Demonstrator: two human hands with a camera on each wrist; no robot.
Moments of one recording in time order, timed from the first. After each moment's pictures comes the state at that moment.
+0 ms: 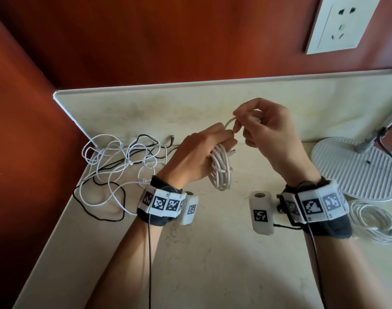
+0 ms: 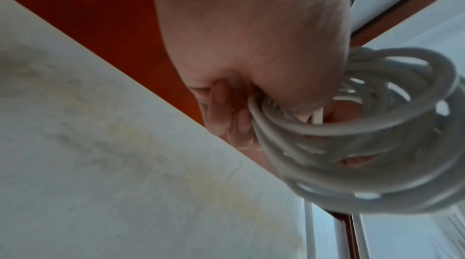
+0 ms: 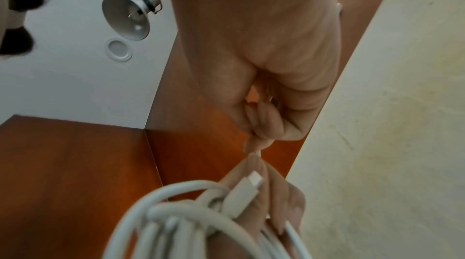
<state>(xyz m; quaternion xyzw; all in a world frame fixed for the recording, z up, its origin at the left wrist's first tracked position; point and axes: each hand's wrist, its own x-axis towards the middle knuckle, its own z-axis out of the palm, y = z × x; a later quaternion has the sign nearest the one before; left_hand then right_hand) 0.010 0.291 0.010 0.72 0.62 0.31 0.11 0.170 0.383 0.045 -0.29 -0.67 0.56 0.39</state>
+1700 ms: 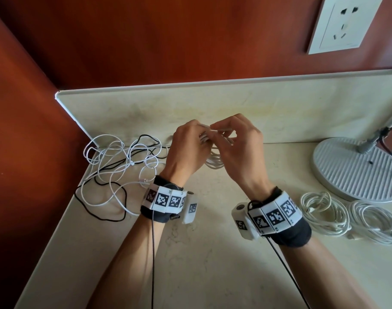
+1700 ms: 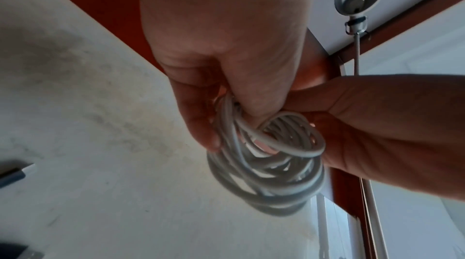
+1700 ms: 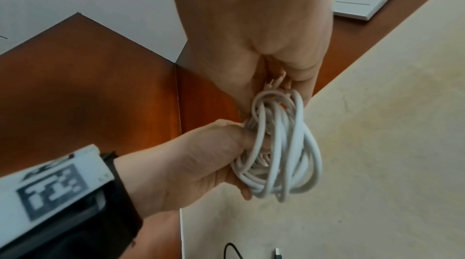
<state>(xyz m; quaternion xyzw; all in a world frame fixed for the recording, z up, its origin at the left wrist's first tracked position) -0.001 0.300 -0.001 0.54 0.75 0.39 0.00 0.129 0.349 0.005 -0.30 -0.75 0.36 0.47</state>
